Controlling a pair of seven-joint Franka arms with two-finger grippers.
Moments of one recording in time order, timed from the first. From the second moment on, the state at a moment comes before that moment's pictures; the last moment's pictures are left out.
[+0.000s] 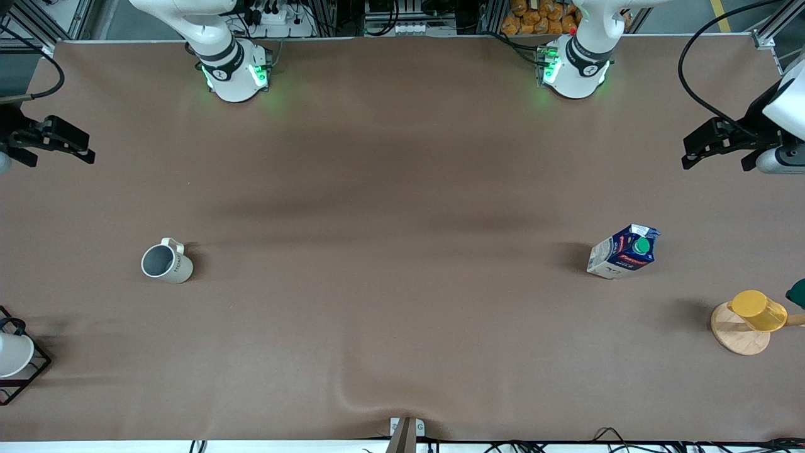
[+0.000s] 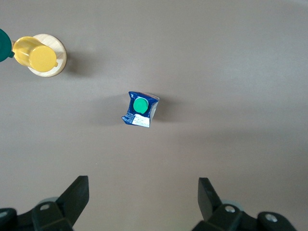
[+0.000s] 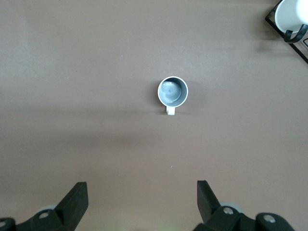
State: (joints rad) left arm 0.05 -0.02 -0.11 -1.57 0.00 1.58 -0.03; right arm -0.03 -0.03 -0.02 -1.57 -0.01 1.51 -0.10
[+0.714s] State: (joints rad) left arm 0.04 0.17 -0.11 -1.57 0.00 1.69 -0.02; right arm -0.03 0.00 -0.02 -1.67 -0.01 1.60 -0.10
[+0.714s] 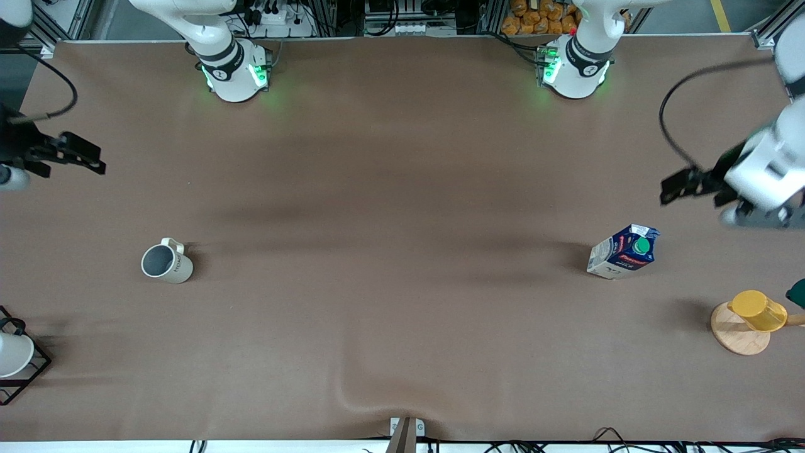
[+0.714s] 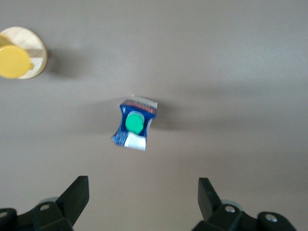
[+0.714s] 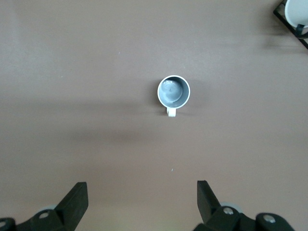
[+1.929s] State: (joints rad) left arm -0.04 0.40 -0.12 -1.56 0.09 1.77 0.13; right arm -0.12 0.34 -0.03 -1.84 -0.02 1.98 -0.13
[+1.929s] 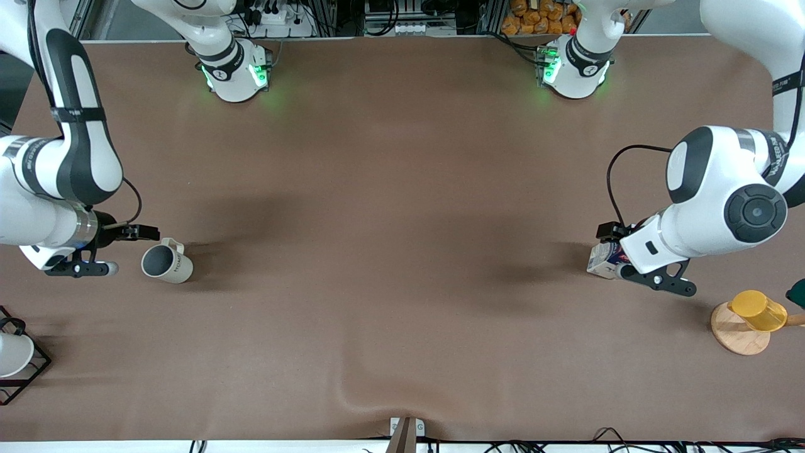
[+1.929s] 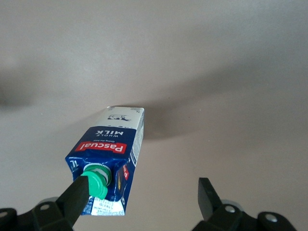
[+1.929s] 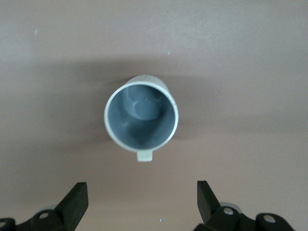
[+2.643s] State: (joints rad) left arm -0.05 0.43 -0.12 -1.57 0.18 1.76 0.14; right arm -0.17 0.45 -0.04 -1.84 -0.01 2.15 -0.16
